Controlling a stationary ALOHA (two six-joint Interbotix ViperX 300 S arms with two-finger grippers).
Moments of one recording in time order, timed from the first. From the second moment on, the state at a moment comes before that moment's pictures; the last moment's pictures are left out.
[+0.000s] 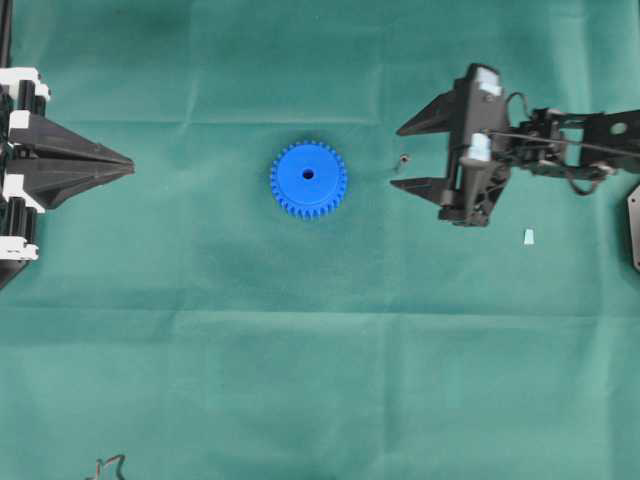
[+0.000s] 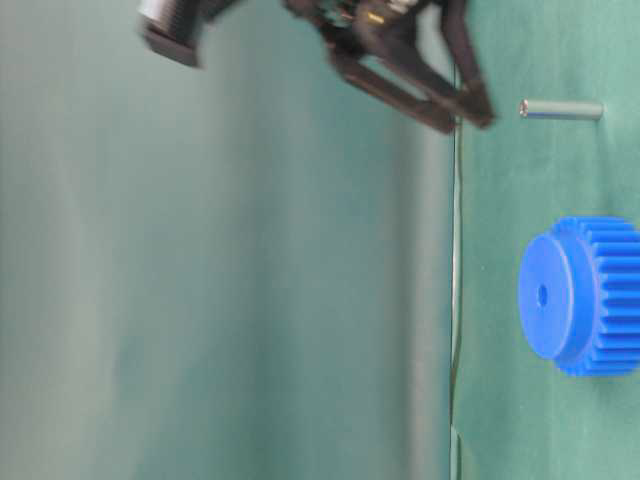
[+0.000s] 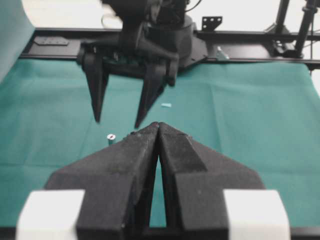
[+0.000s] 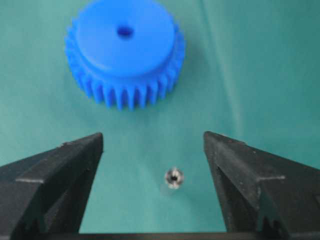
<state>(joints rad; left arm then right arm) 0.01 -0.97 1.15 0.01 -0.21 -0.01 -0.18 -0.11 0.93 0.09 -0.23 0.03</state>
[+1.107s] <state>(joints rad) 0.01 -0.96 1.15 0.01 -0.19 -0.01 -0.19 -0.02 0.98 0.17 -0.35 0.03</state>
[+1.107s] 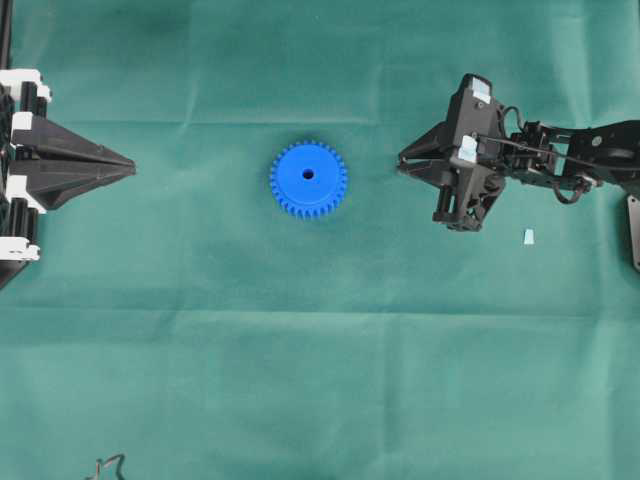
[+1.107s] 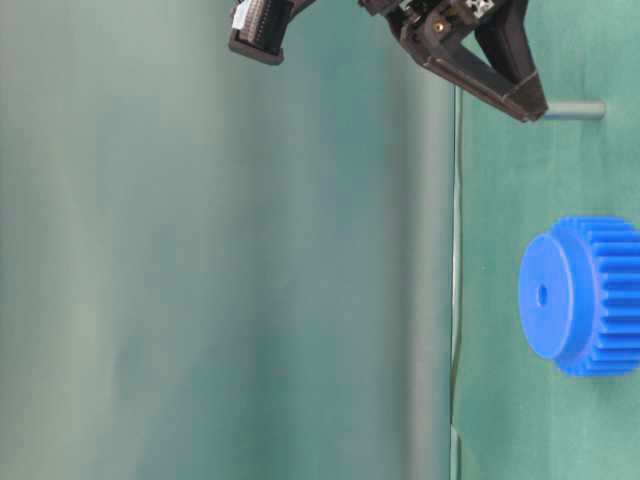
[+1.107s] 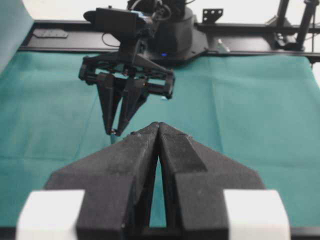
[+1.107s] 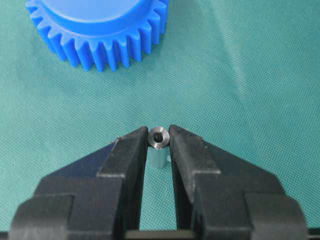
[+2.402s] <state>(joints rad) 0.01 -0.96 1.15 0.01 -0.19 -0.01 -0.17 -0.05 0.62 0.16 0.02 0.01</state>
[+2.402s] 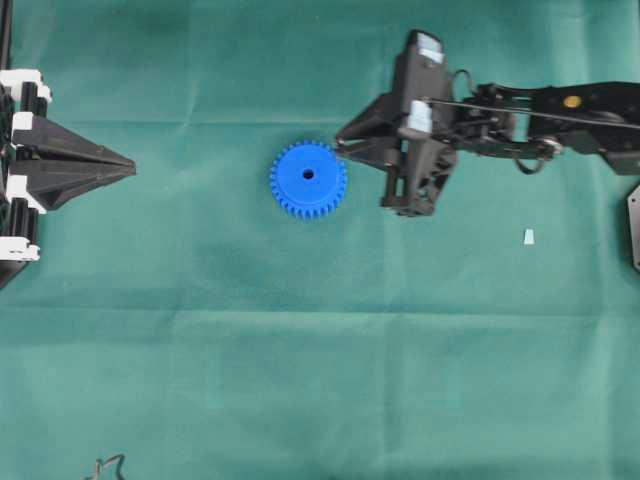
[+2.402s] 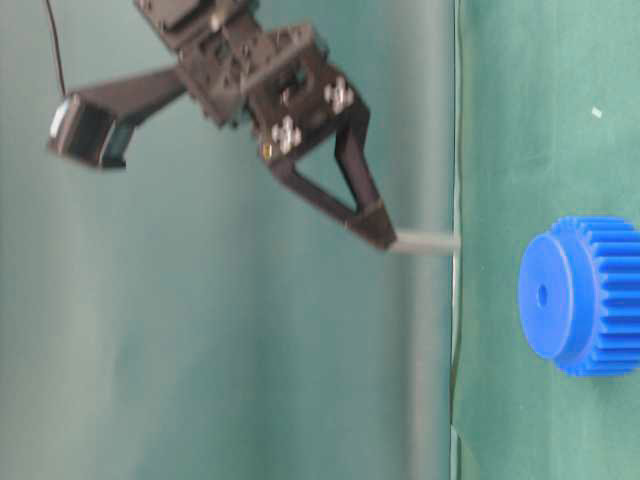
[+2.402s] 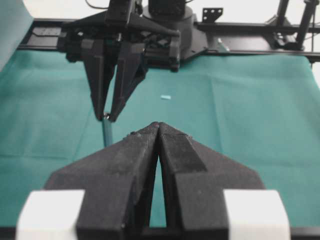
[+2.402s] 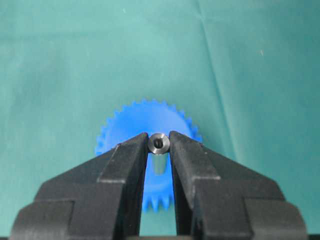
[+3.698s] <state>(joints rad) 0.01 -0.97 1.15 0.01 -0.18 -0.01 -0.15 0.13 0.52 0.16 -0.02 0.02</state>
